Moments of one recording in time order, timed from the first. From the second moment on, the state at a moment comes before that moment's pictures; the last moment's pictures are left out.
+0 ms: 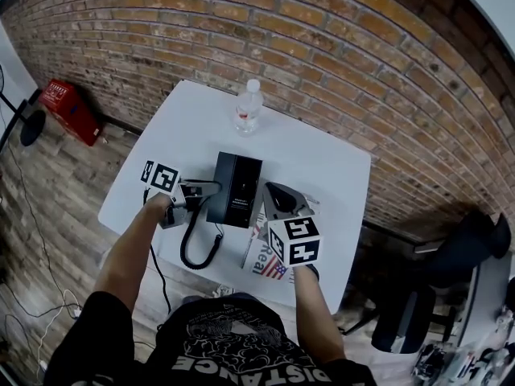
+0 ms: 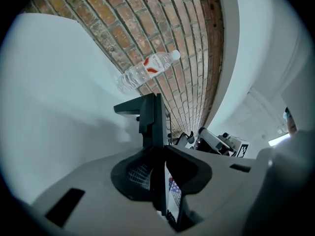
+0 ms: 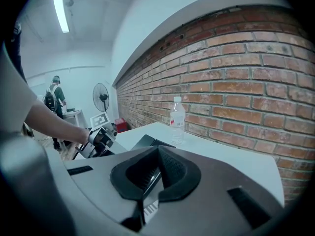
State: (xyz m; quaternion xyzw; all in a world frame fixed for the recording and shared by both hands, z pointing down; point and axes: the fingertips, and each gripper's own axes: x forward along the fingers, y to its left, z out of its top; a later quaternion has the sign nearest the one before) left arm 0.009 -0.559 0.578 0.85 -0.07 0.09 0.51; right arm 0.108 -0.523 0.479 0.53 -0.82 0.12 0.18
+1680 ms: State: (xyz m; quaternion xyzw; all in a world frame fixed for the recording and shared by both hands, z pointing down) left arm -0.114 -0.401 0.388 0.92 -0.24 -0.06 0.30; right arm 0.028 -0.342 0.378 0.61 -0.78 0.05 0.11
